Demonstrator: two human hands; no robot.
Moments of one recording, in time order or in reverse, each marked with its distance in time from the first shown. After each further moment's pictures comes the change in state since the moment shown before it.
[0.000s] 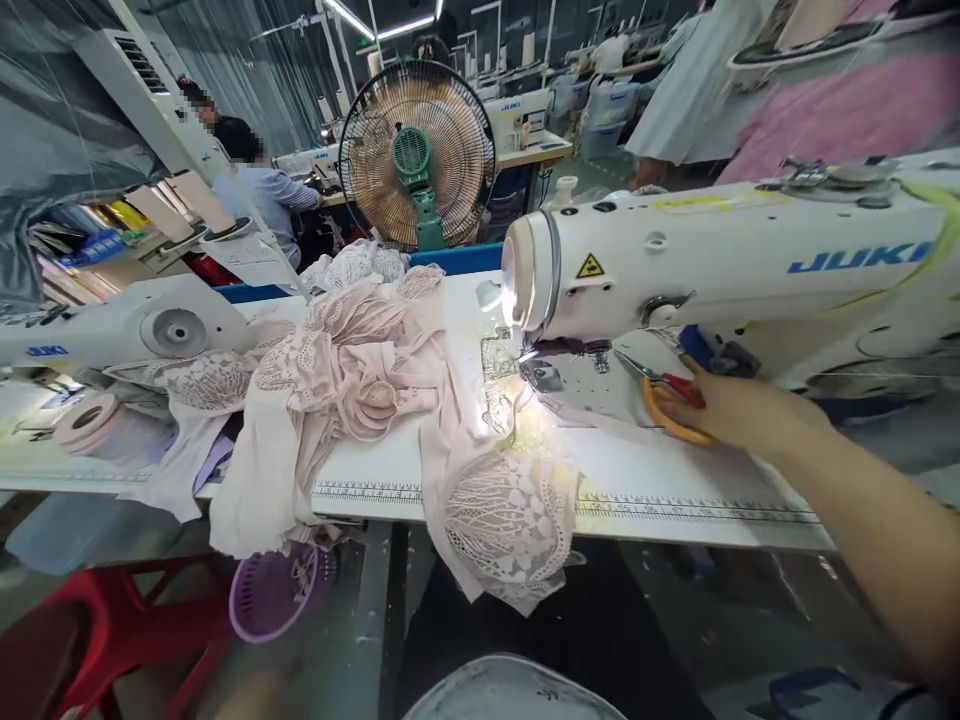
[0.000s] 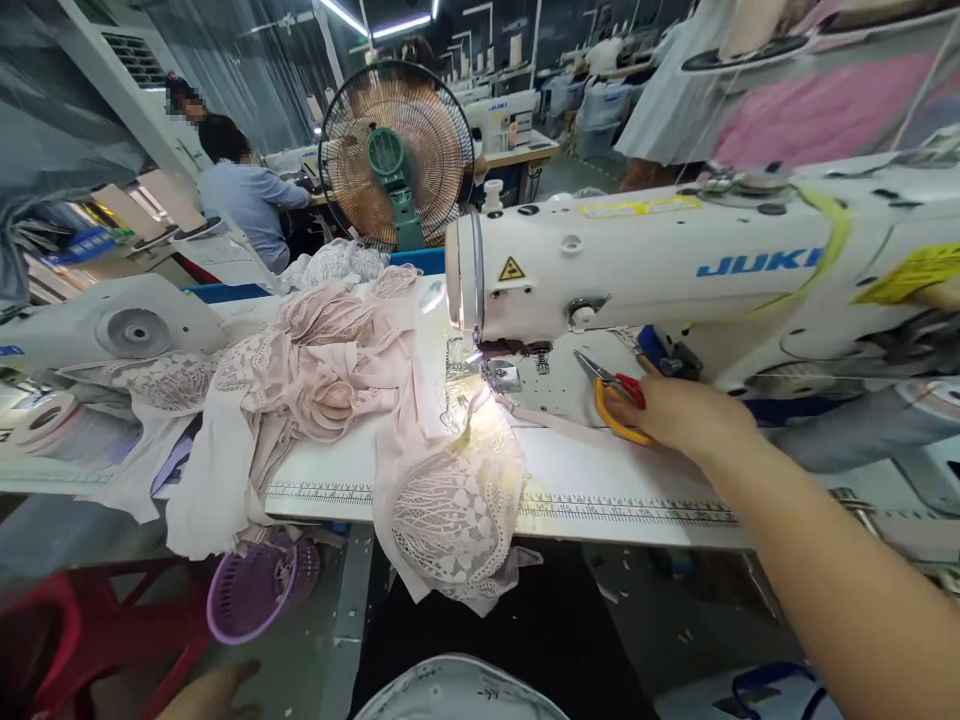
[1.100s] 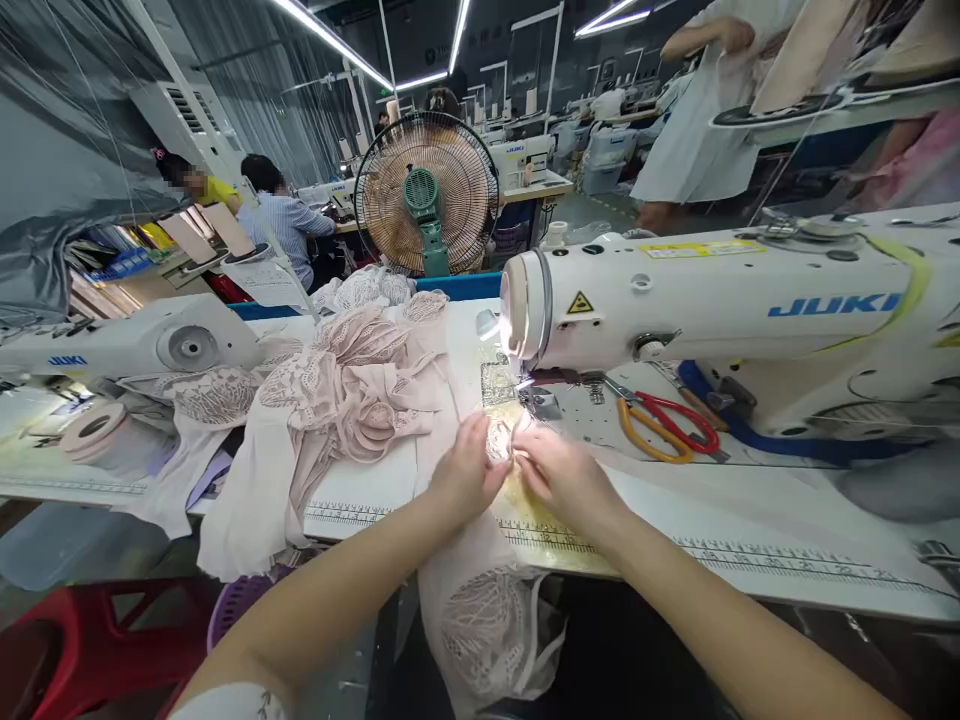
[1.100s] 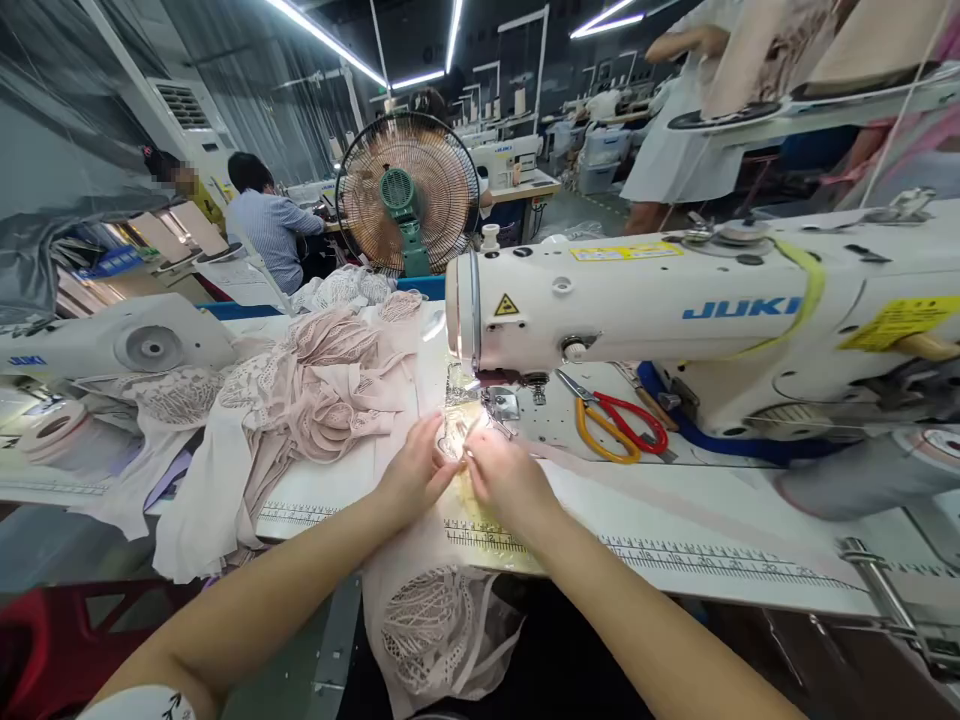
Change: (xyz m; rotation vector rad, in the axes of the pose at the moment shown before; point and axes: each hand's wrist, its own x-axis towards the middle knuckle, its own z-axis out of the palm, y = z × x) left_hand 0.119 0.238 -0.048 -0.217 0.567 0.880; right_hand -0.058 -0.174 0.064 0.022 -0.136 -0.374
